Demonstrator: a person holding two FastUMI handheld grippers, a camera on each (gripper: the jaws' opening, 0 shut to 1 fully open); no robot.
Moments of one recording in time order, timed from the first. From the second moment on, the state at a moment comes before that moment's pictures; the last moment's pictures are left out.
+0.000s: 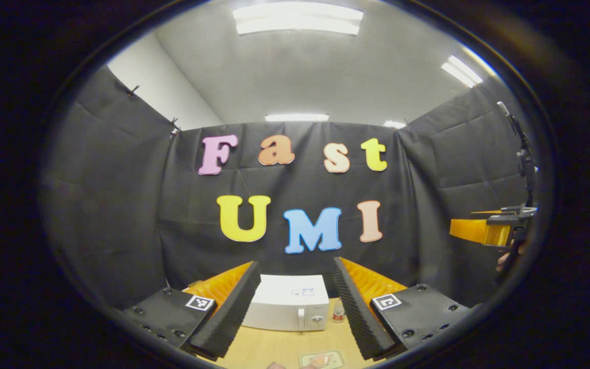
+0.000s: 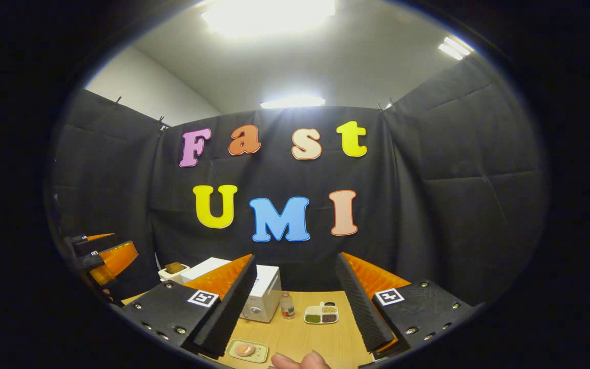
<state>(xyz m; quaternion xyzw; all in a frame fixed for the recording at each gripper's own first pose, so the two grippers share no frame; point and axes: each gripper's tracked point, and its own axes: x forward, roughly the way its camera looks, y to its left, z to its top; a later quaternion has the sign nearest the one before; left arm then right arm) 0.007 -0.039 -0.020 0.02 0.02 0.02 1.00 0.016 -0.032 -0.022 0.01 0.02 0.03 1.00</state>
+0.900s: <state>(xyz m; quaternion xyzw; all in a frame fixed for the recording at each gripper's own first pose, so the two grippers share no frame) 0.115 -0.026 -0.181 0.00 0.08 -0.03 1.00 0.084 -0.033 -0.085 0.03 0.07 -0.05 1.00</state>
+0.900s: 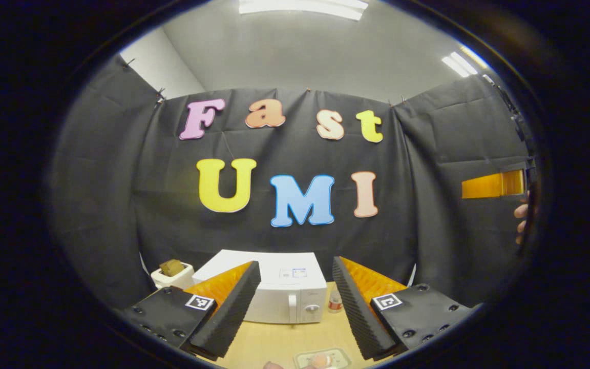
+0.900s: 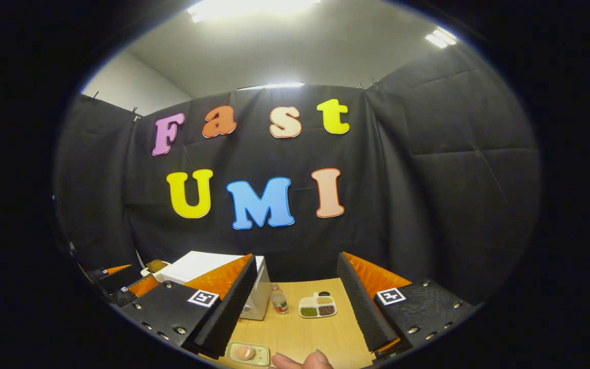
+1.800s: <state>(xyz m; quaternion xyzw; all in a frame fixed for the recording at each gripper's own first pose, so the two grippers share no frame) 0.231 -0.028 -0.456 0.01 0.22 -0.08 0.97 0.135 -0.046 -0.144 -0.04 0.15 -0.15 0.98</state>
